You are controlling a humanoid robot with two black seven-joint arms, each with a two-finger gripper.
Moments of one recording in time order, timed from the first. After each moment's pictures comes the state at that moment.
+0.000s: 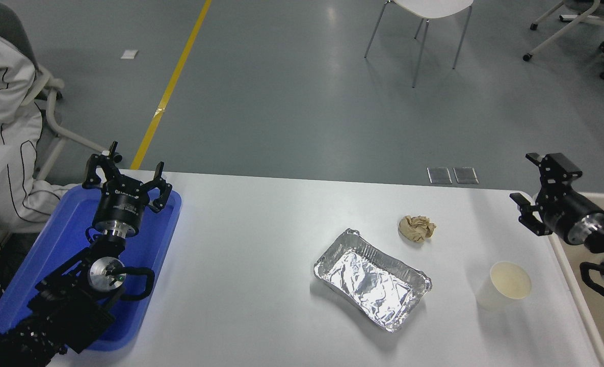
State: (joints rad) left arm -0.62 0.18 -0.87 -0.41 -0.09 -0.57 -0.51; right arm 0.80 -0.79 -0.03 0.85 -0.07 0.18 0.39
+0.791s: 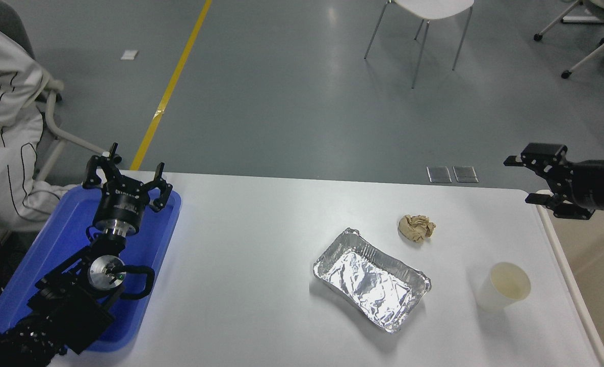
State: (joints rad) left arm -0.62 0.18 -0.87 -0.41 -0.09 -0.57 -0.51; right arm 1.65 -0.73 -1.15 0.97 -0.09 0.60 0.38
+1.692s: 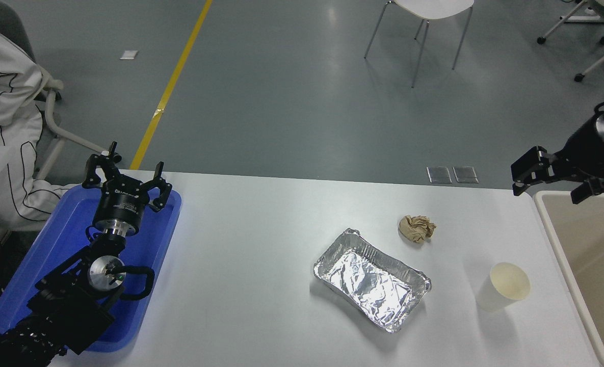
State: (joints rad) left arm -0.62 0.18 -0.87 -0.41 -0.09 -0.57 -0.51; right arm 2.07 -0.48 -1.39 1.18 -0.34 0.78 0.07
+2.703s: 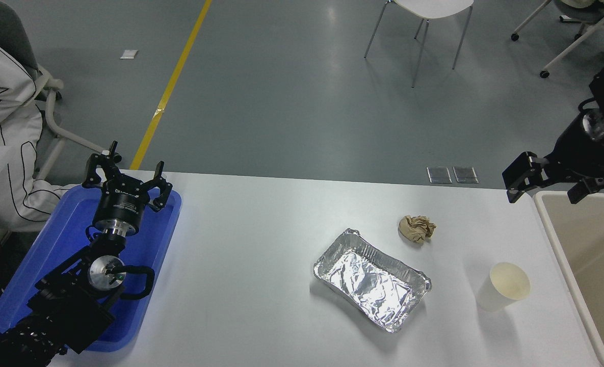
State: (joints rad) left arm -0.62 0.18 -0.87 -0.41 -0.09 -0.57 -0.51; right arm 2.09 -0.47 -1.38 1.23 -0.36 0.79 0.05
